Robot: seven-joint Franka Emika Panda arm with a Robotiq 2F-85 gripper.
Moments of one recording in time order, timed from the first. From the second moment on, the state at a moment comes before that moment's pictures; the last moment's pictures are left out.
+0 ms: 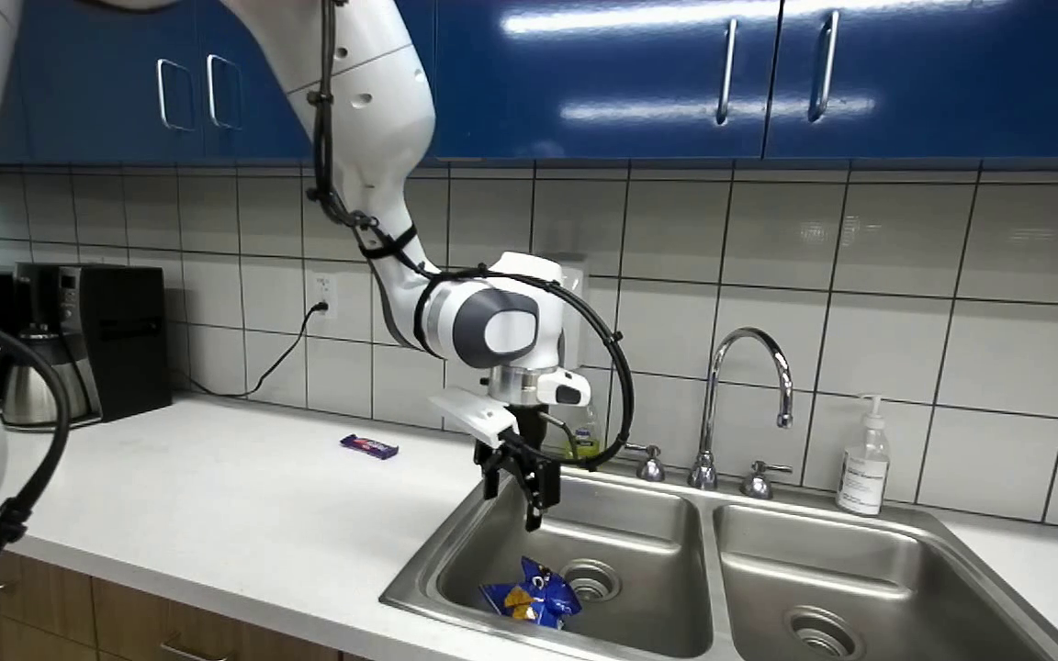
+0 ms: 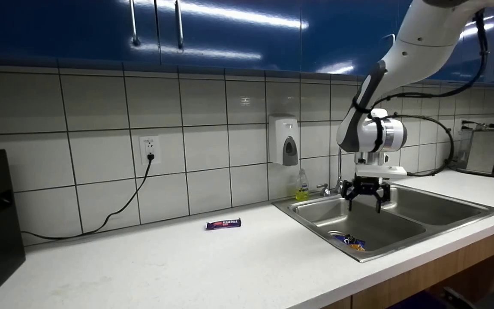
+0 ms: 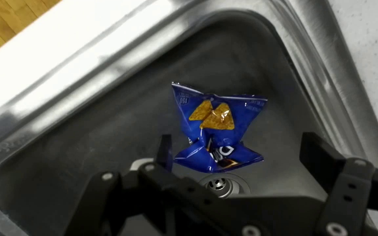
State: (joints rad) arm -0.13 0.25 -0.22 -2.32 0.18 2.58 0.01
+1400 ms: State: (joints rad) arm -0.16 0.75 -0.20 -1.95 0.18 2.67 0.02
